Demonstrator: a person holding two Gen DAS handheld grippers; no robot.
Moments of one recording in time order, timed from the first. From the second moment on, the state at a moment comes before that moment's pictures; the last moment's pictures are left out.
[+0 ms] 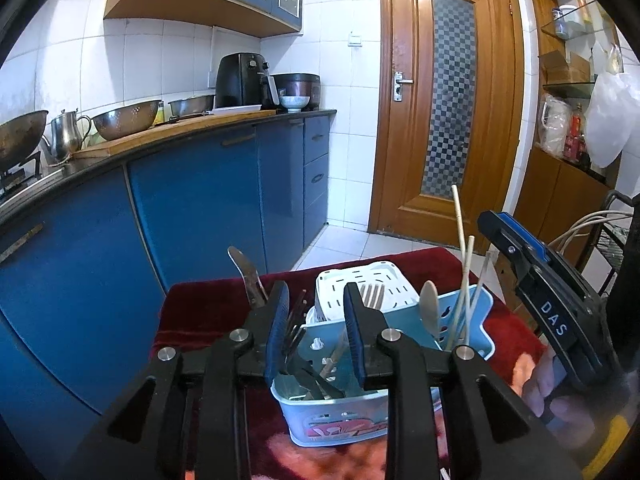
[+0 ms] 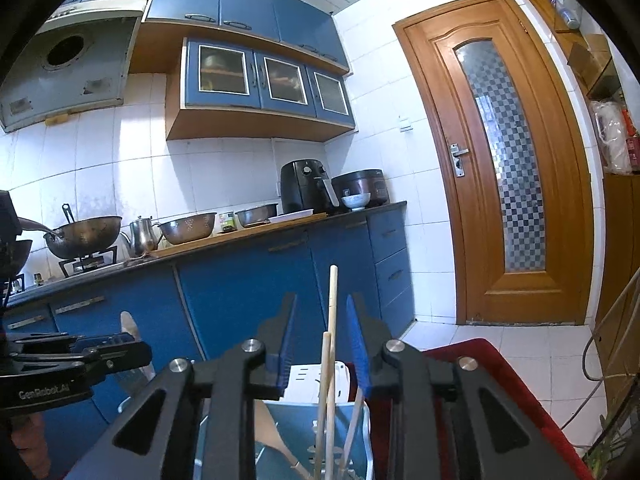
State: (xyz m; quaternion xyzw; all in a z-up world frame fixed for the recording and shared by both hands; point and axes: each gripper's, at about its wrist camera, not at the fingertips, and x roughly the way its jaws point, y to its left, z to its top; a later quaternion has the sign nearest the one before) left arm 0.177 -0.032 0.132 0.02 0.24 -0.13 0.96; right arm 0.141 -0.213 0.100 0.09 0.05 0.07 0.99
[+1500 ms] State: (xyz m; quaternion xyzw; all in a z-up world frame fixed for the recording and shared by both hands) left arm 0.058 -0.004 0.092 -0.02 0.32 -0.13 0.94; right arm 0.016 -0.199 0.075 0.09 0.24 0.09 0.96
